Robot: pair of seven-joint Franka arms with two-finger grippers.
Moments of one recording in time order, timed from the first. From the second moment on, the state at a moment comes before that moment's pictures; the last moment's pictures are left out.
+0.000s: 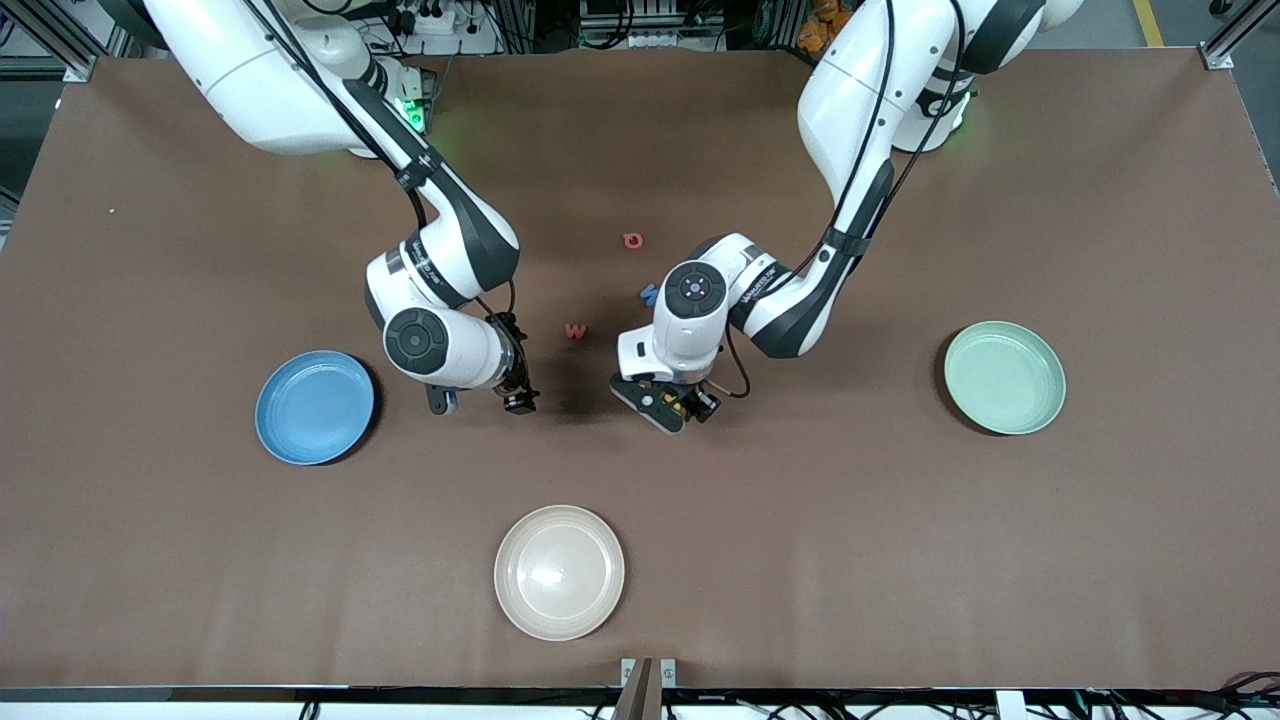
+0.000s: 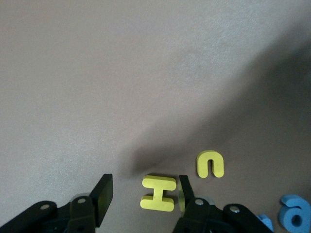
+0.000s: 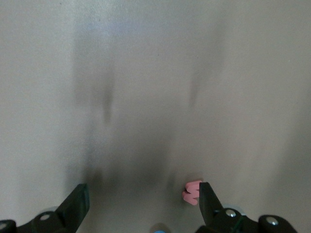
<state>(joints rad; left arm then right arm) -0.67 0.83 -0.05 -1.47 0.10 2.40 -0.09 0.17 0.62 0.37 -1.70 0.03 2.14 1.85</state>
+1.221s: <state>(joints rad) -0.70 0.86 -0.03 -1.46 0.10 2.41 -0.09 0.31 0.67 0.37 -1.78 -0.08 2.25 2.20</state>
